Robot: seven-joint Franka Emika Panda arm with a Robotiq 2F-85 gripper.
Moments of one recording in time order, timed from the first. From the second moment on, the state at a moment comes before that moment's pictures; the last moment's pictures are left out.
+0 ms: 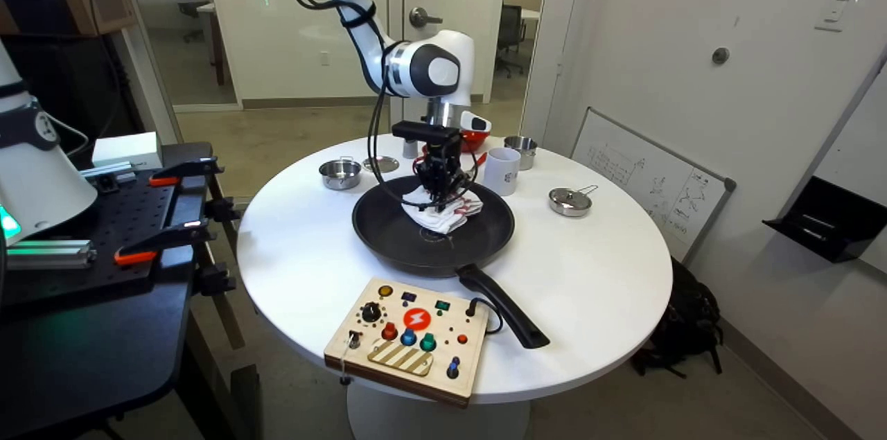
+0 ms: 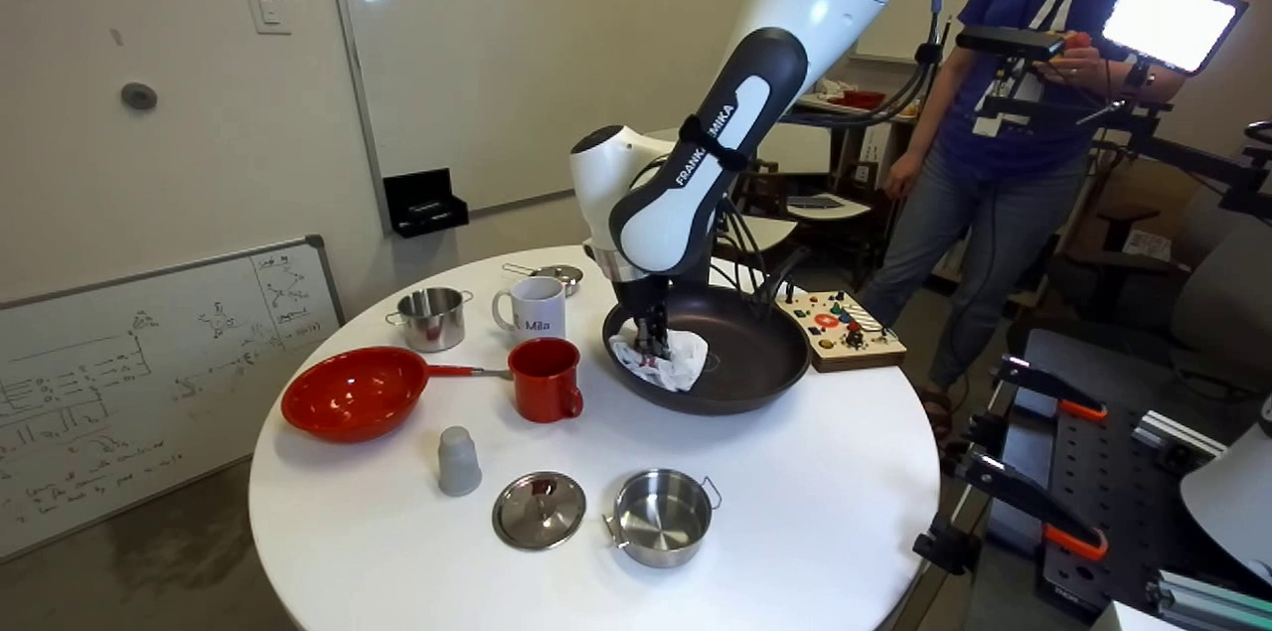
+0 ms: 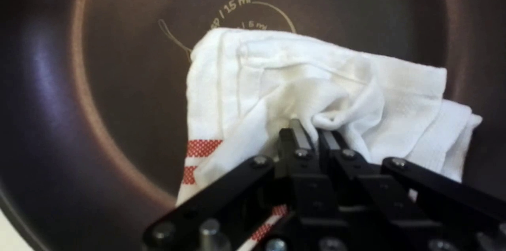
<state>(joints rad) 0.08 0.96 -0.03 -1.64 -0.35 2.41 -0.15</state>
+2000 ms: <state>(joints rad) -0.06 0.98 -0.13 -1.63 -0.17 2.46 0.04</state>
